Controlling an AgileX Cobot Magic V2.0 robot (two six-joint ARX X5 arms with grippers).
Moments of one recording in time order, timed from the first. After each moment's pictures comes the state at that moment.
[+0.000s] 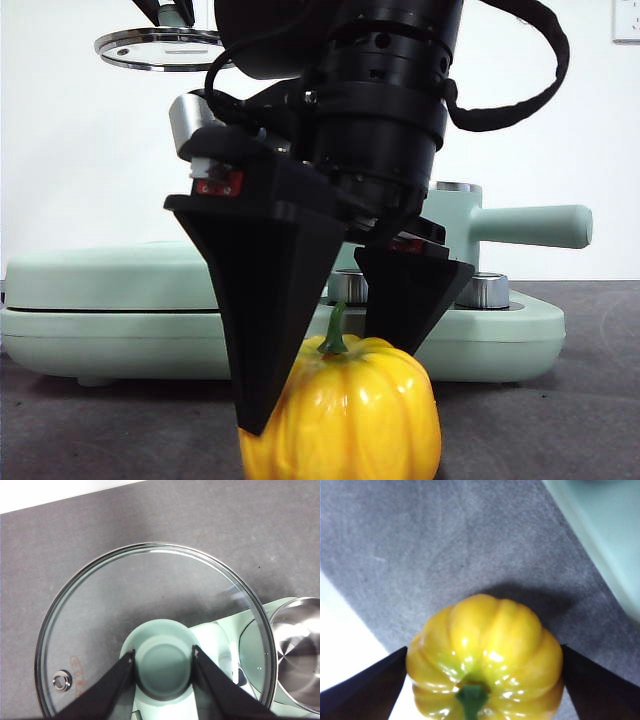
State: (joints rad) left arm -0.31 1.98 2.57 -1.41 0.05 0.00; right arm 0.99 1.72 1.15 -0.82 -0.18 0.13
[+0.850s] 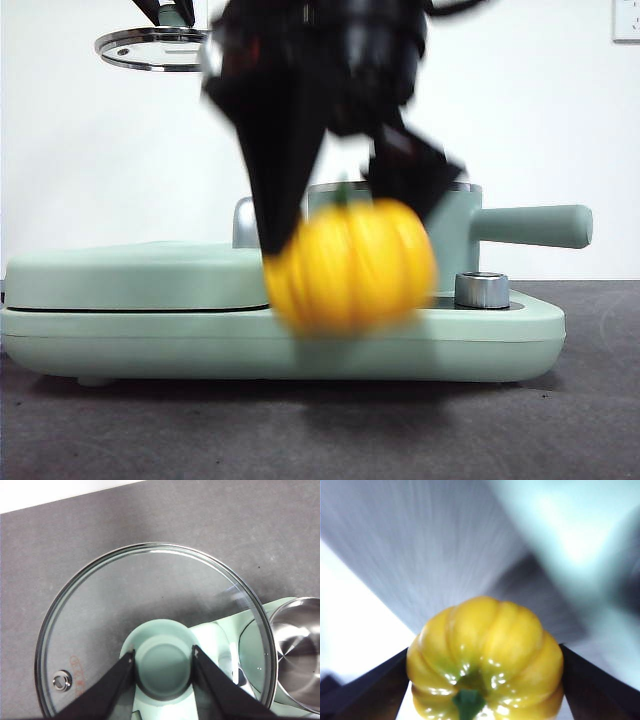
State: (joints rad) left arm -0.31 1.98 2.57 -1.41 0.05 0.00; right arm 0.86 1.80 1.51 -1.20 -0.23 0.11
